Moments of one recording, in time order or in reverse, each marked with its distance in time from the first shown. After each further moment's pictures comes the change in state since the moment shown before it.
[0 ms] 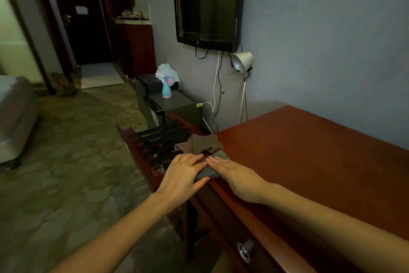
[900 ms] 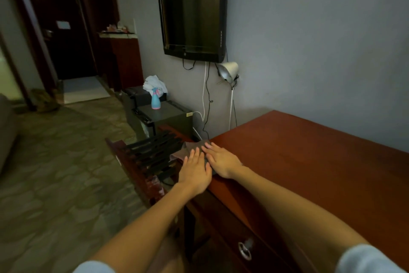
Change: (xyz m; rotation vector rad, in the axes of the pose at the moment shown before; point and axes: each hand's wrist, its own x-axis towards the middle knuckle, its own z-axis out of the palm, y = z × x) left_hand 0.048 0.022 0.019 -0.234 -0.323 -0.359; right_hand 0.066 0.015 0.002 0.087 -0.021 0.397
